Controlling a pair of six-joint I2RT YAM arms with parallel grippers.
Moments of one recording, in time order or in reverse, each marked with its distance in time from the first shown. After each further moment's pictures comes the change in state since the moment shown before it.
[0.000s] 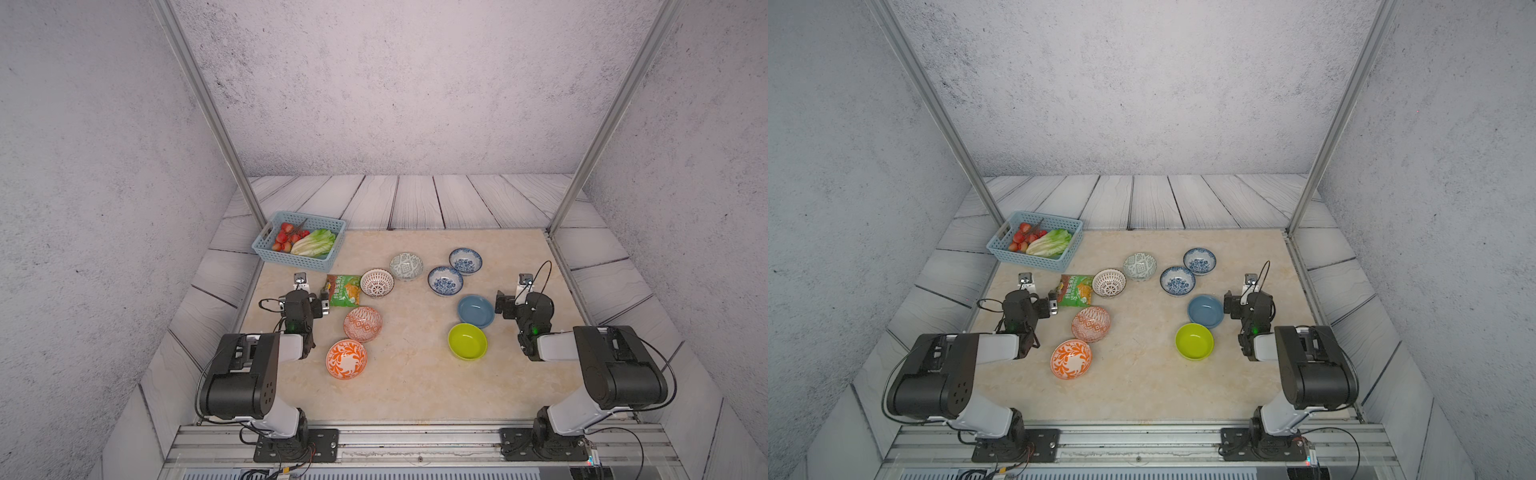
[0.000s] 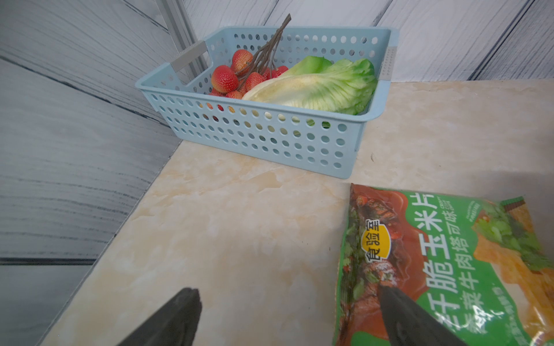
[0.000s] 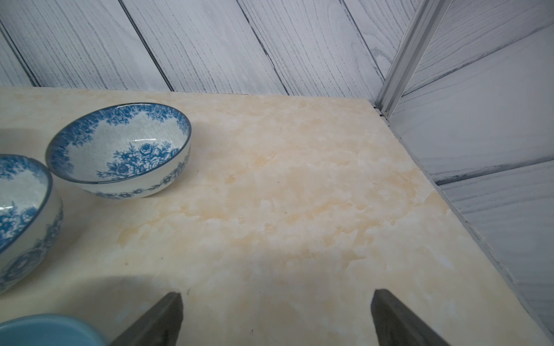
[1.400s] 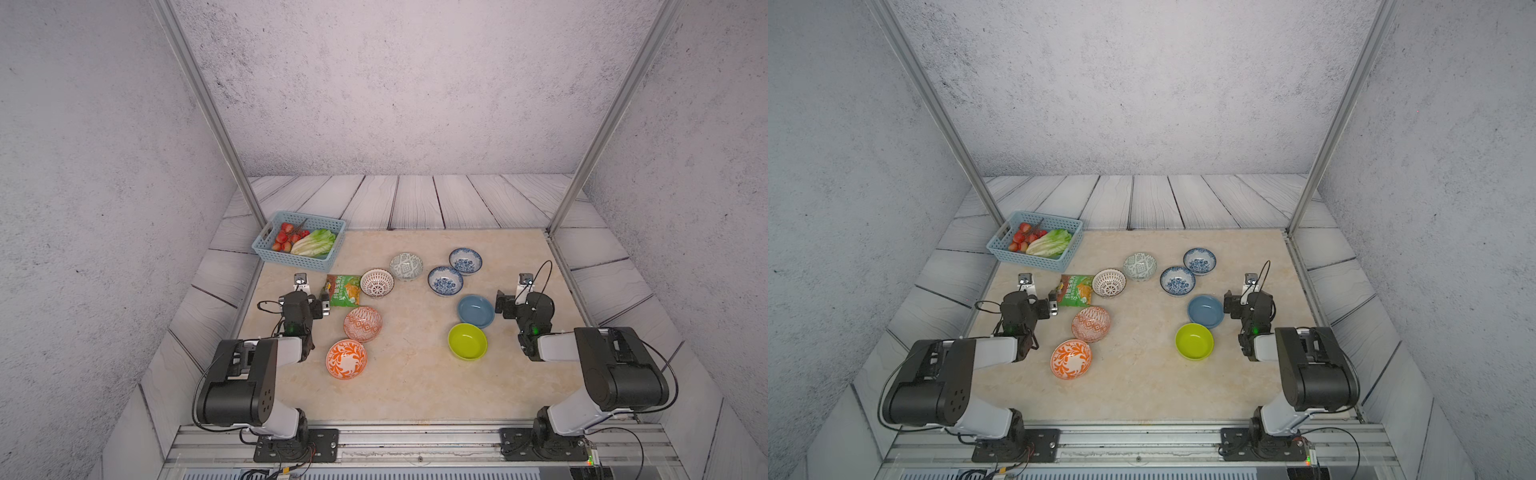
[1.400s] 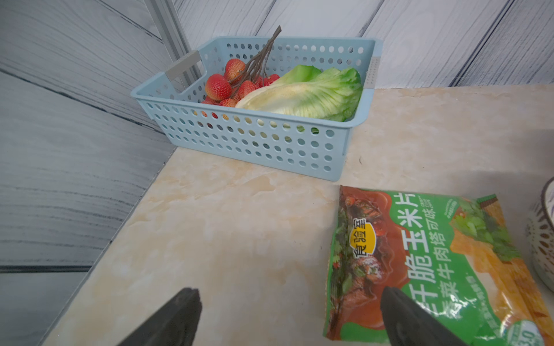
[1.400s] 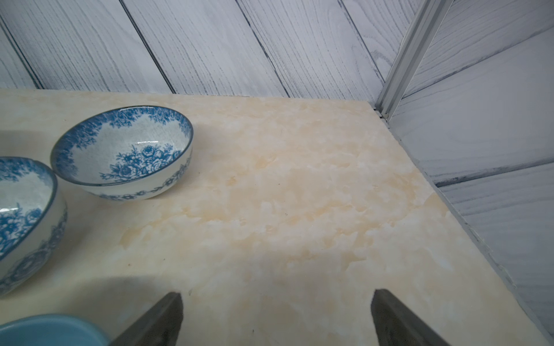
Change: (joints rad) left arm 0.001 -0.055 0.021 -0.076 0.025 0.007; right arm 0.000 -0.037 0.000 -0.027 0.002 0.000
